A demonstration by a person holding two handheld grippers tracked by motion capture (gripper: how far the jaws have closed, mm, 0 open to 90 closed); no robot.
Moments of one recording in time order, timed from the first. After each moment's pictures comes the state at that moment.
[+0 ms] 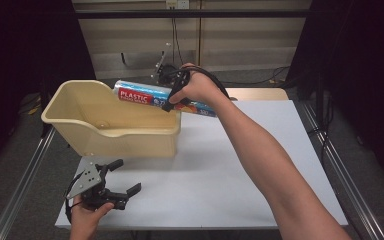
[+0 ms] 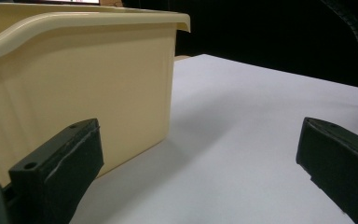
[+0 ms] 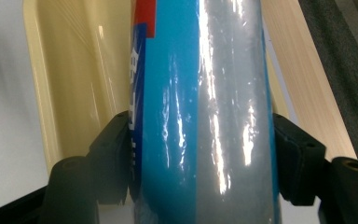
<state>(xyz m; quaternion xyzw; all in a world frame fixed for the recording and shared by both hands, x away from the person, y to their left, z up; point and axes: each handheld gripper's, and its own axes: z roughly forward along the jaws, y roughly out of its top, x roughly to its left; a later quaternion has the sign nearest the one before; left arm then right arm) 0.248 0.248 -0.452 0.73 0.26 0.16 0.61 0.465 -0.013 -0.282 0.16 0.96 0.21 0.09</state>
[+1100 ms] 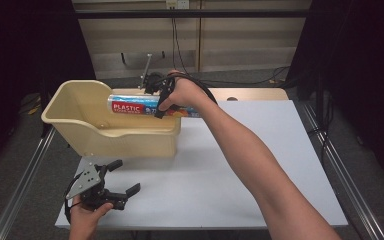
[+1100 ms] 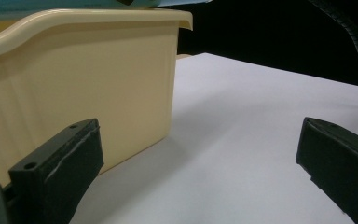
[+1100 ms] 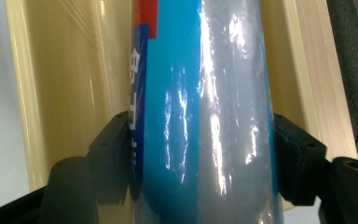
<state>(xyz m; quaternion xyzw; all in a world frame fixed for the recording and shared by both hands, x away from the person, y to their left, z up) 0.248 0.251 -0.453 0.73 0.26 0.17 0.61 0.467 0.023 -0.301 0.12 0.97 0.17 0.09</state>
